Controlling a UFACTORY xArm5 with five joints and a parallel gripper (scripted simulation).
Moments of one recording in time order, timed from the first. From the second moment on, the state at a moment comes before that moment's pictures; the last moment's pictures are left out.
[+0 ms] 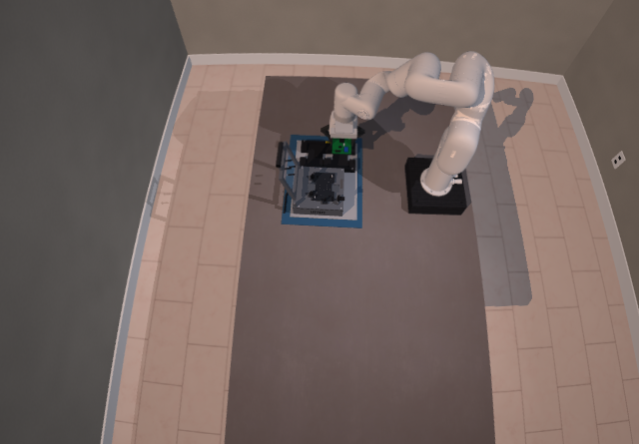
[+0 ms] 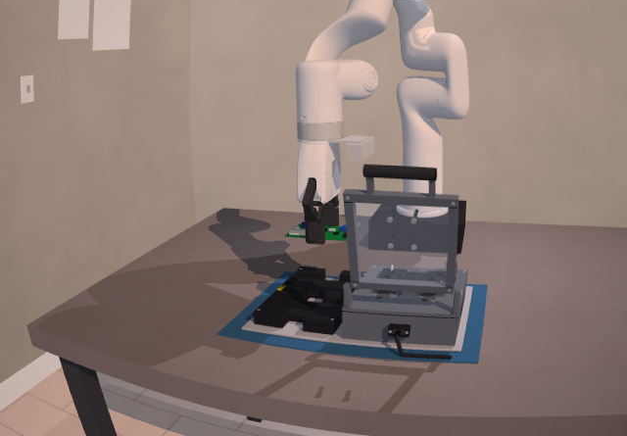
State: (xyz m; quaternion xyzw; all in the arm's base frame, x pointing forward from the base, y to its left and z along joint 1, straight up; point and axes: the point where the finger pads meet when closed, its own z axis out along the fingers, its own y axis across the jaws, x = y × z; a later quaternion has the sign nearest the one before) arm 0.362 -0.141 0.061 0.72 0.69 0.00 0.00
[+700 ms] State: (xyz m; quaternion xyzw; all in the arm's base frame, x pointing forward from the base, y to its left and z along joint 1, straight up) arm 0.362 -0.141 0.061 0.70 0.72 0.00 0.00
